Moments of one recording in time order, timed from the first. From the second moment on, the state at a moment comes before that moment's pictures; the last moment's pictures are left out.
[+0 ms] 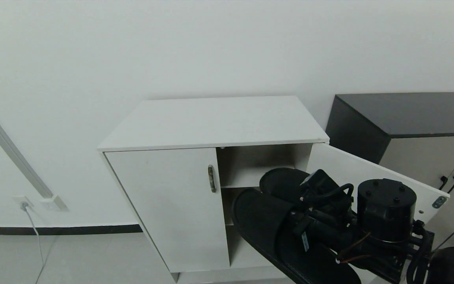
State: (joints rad) left arm 0.00 0.00 0.00 0.00 -0.01 0.00; right arm 0.79 1.79 -0.53 -1.07 -0.08 -0.16
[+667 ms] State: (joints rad) left arm 0.00 0.00 0.00 0.00 -0.01 0.00; right arm 0.79 1.79 -0.53 -1.07 -0.08 -0.16
